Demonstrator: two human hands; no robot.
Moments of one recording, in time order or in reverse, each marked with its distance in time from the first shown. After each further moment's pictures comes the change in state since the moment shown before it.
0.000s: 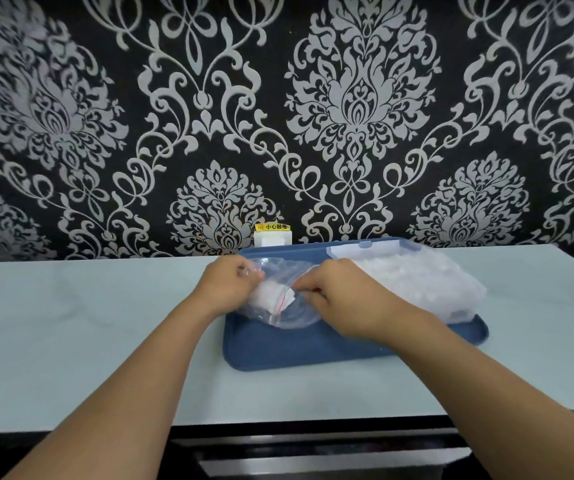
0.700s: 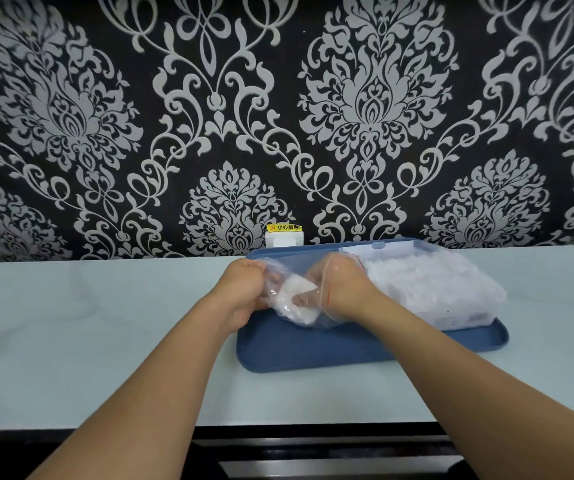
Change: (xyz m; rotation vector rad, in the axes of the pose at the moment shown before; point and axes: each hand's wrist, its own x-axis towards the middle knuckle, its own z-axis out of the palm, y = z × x) left_hand -0.006 0.019 0.010 -0.657 0.001 -0.315; right_hand 0.040 0.006 0.025 0.013 -0.010 0.333
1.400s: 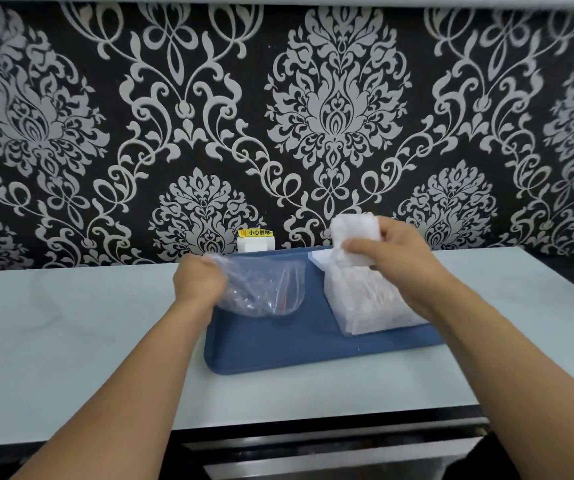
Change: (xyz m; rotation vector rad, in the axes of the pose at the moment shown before) left_hand 0.024 -0.002 -0.007 0.377 0.445 0.098; right_hand -0.060 0.055 -0.084 0.917 0.281 0.132
